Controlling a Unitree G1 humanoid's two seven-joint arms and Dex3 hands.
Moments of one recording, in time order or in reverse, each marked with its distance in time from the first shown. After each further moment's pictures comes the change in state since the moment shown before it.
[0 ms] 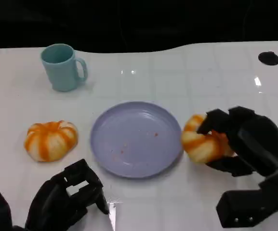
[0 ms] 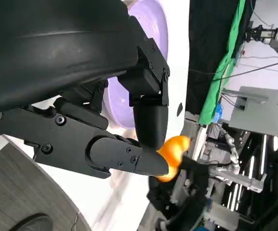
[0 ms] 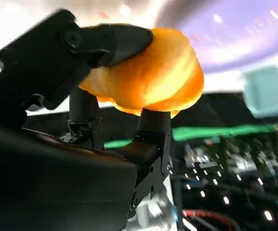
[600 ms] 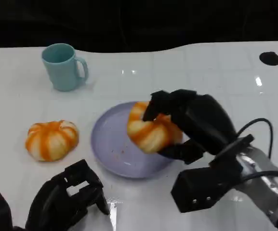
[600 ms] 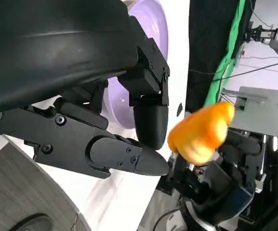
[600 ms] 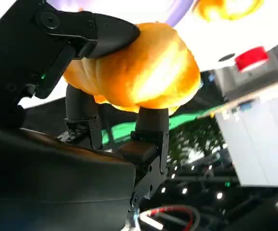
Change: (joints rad) left arm 0.006 -0.002 -0.002 -0.003 -0.001 -0.003 0.000; right arm -0.156 0.205 0.073 0.023 0.061 0.003 0.168
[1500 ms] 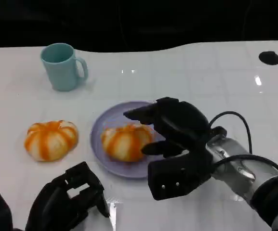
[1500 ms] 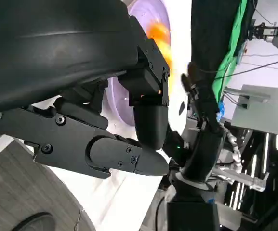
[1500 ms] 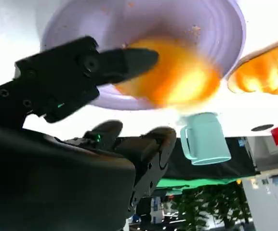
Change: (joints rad) left arm 0.013 0.000 -0.006 -0.014 0.008 -0.003 0.000; right arm -0.189 0.082 0.118 0.305 -0.062 0.114 0.089
